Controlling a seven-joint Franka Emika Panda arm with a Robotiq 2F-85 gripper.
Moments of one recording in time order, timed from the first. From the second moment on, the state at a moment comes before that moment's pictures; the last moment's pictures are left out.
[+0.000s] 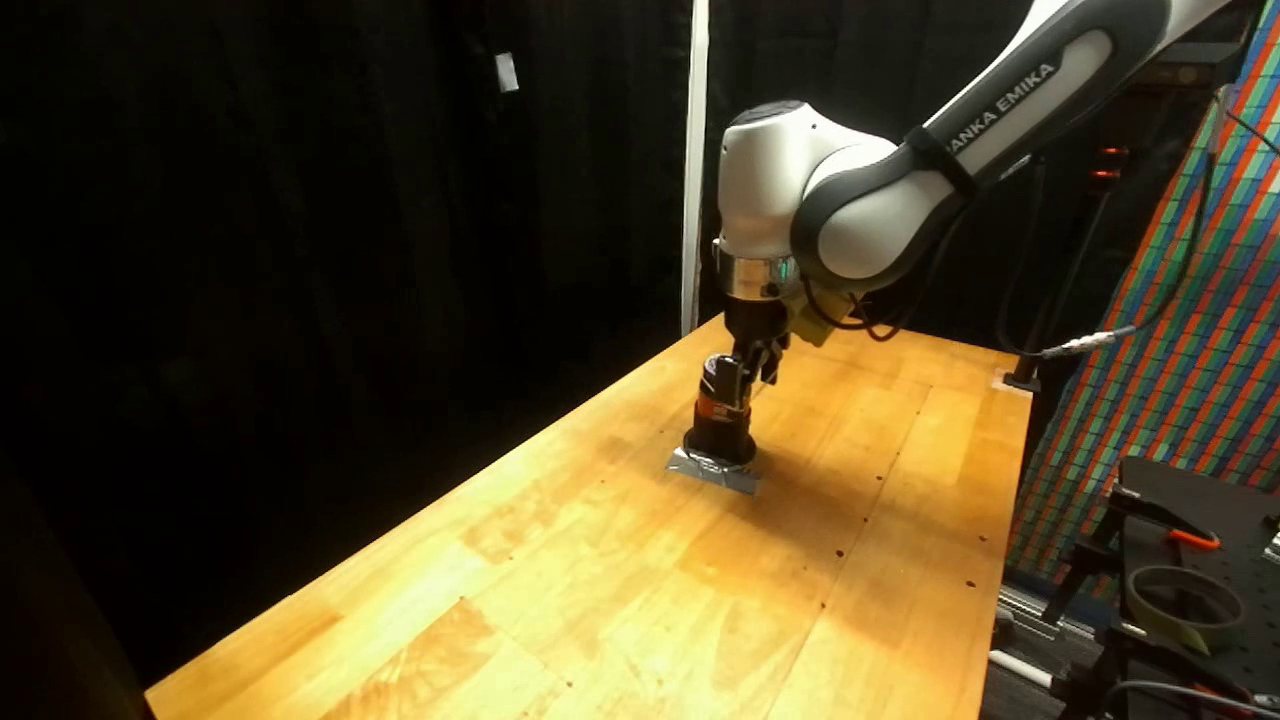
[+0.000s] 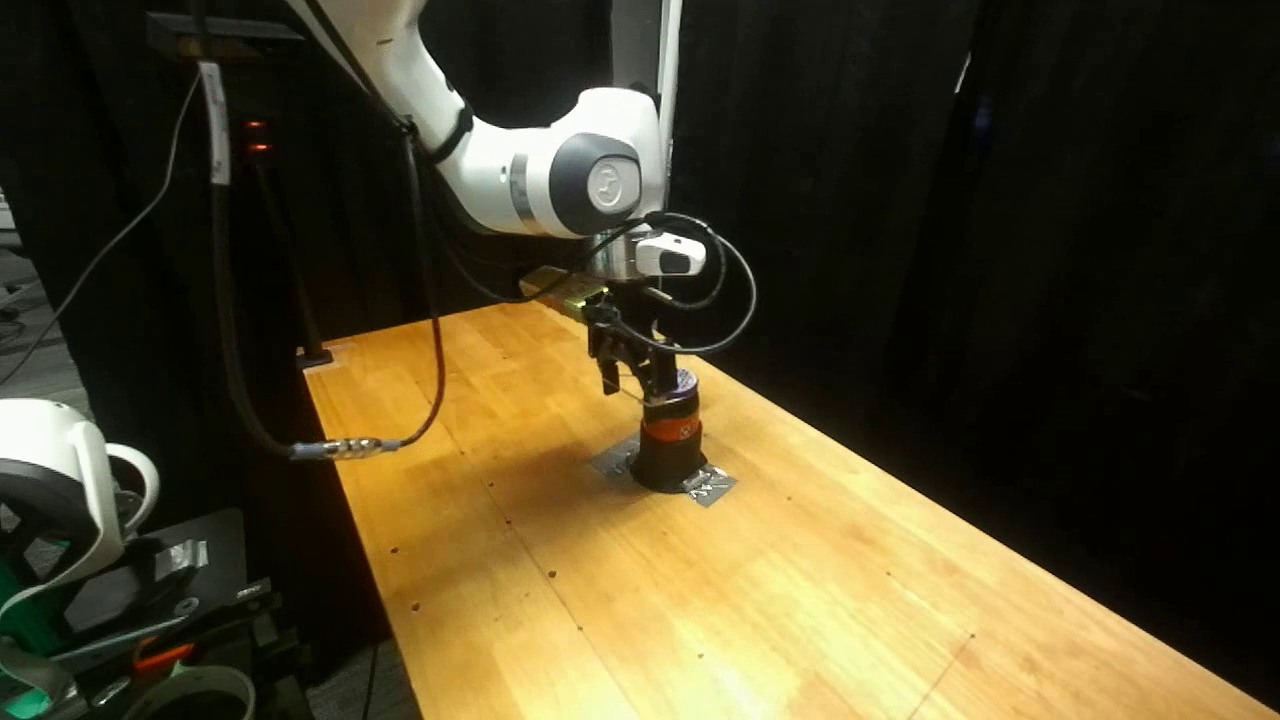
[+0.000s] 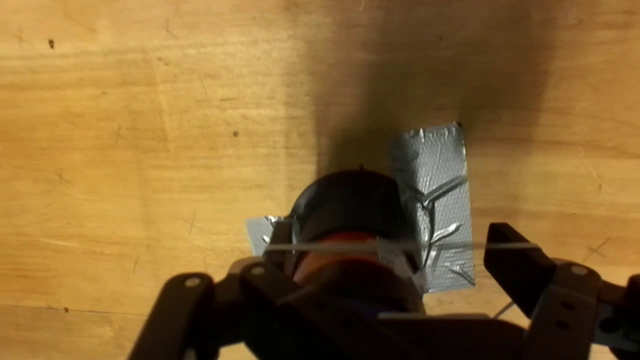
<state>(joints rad) 0.24 0.47 0.00 -1.90 -0.21 2.36 0.34</state>
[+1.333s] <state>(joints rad) 0.56 0.23 -0.36 -2.33 -1.46 2.93 1.39</state>
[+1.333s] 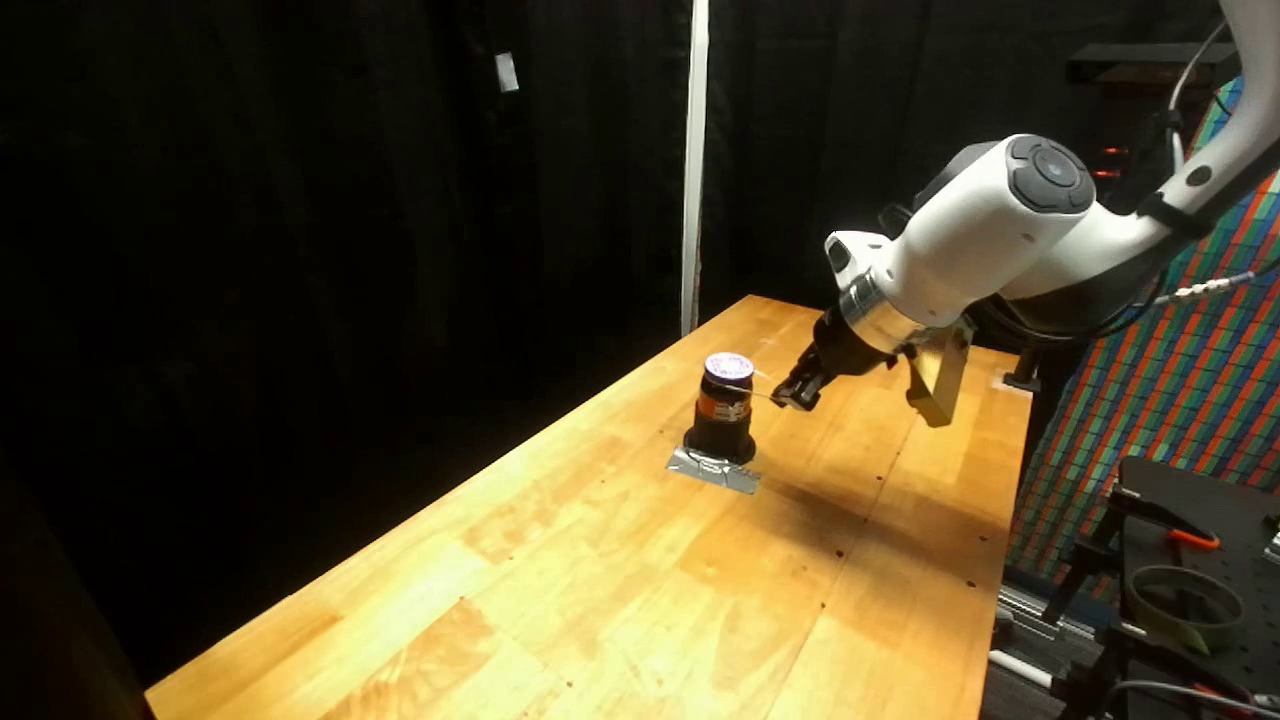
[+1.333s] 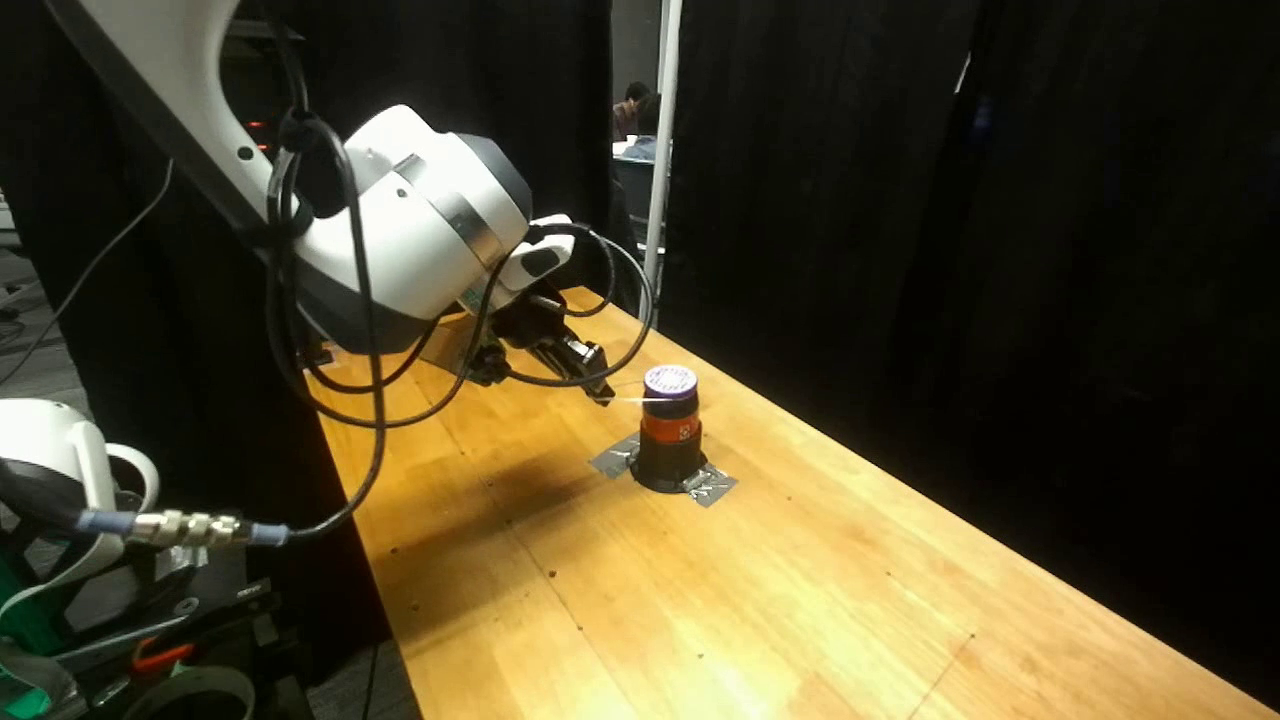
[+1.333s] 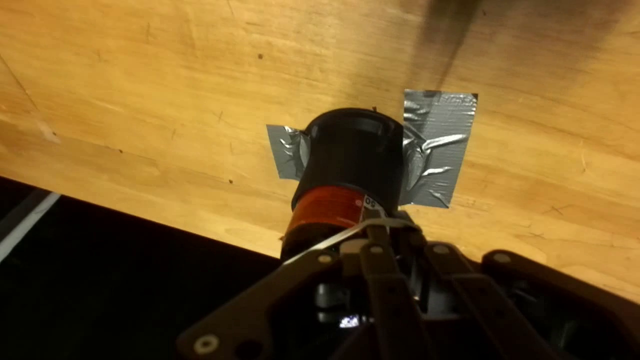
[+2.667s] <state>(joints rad) 0.34 0.24 0.15 -2.50 -2.25 2.24 2.24</state>
